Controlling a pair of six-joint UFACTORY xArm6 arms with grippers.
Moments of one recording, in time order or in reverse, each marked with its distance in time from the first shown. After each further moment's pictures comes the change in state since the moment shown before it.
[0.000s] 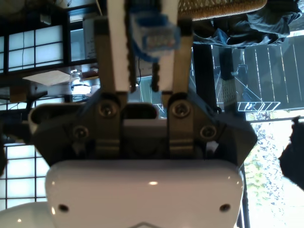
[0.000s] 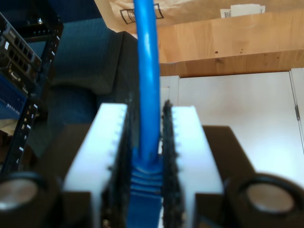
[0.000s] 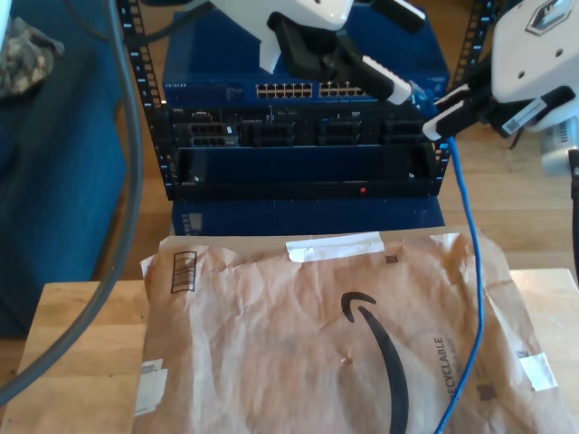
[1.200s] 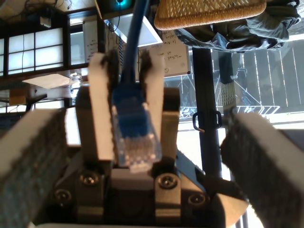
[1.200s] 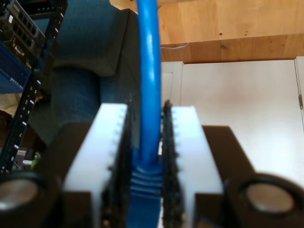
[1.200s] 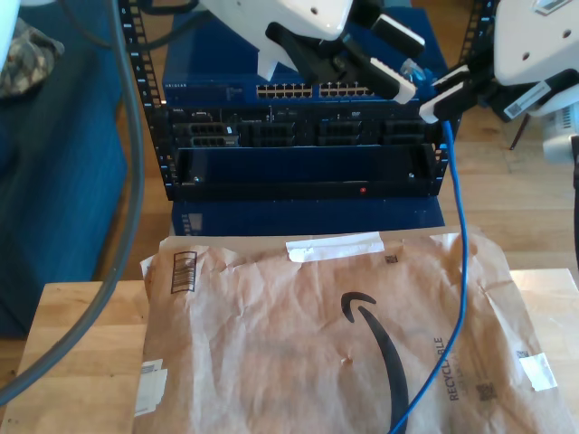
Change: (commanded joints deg) left arm 0.2 0.2 1.7 0.4 -0.4 0.9; right arm 0.2 -0.2 -1.1 0.3 -0.2 0.0
